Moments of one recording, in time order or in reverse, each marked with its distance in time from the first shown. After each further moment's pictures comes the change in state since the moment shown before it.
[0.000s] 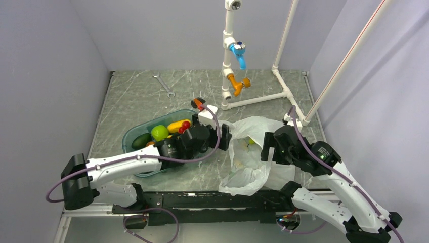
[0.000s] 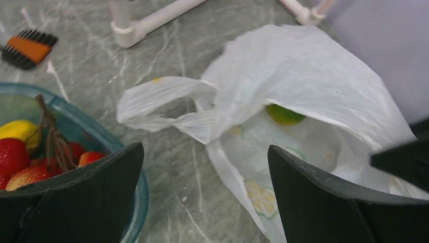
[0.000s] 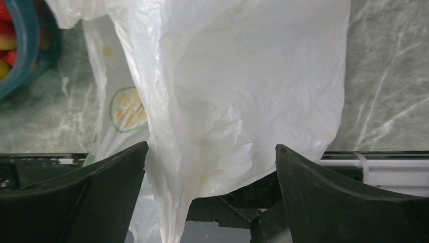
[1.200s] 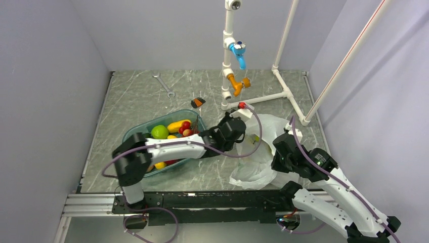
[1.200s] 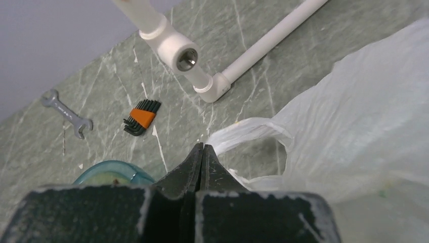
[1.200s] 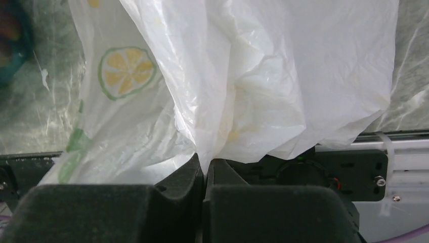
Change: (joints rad) left arm 0.010 0.570 0.332 0.178 -0.402 0.499; right arm -0.001 -0.097 -0.155 0.013 -0.060 0.101
